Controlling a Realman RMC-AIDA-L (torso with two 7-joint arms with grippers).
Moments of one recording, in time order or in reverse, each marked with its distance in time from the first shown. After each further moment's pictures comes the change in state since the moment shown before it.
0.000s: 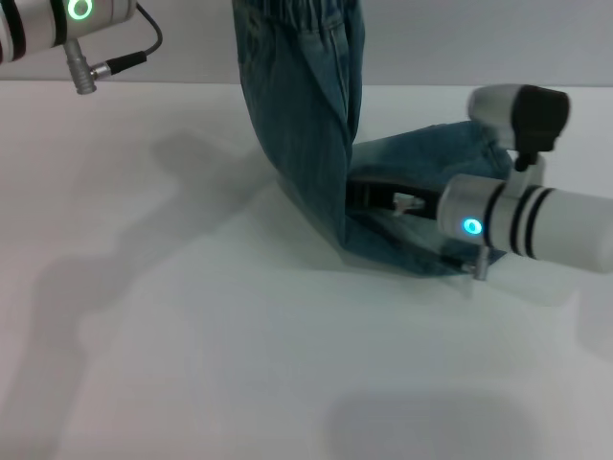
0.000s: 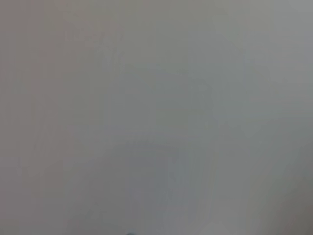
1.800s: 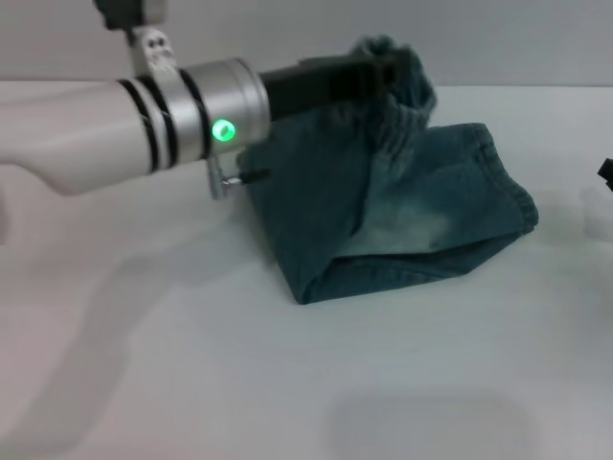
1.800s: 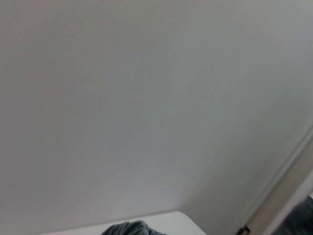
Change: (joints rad) left arm -0.115 -0.012 0.245 0.441 -0.434 0.117 0.325; right arm -0.650 -0.014 0.021 -0.657 0.080 0.033 0.054
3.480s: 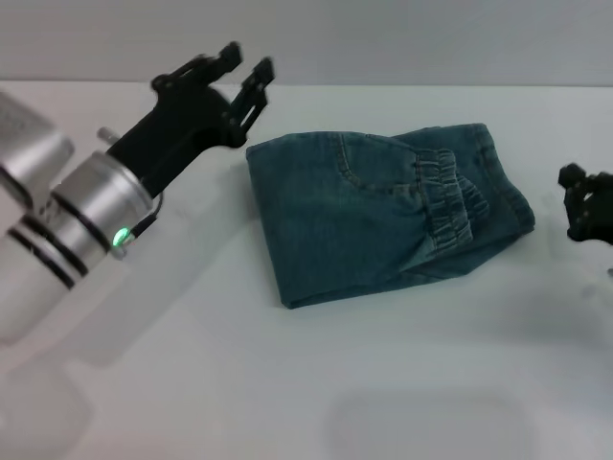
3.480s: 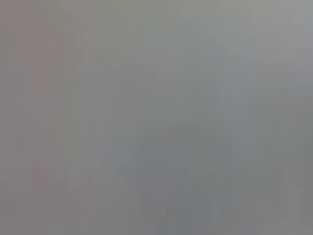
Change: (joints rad) left arm 0.139 -0.008 0.062 0.457 -1.059 -0.240 1.512; right arm 0.014 0.014 -0.193 0.189 0.392 0.090 -0.907
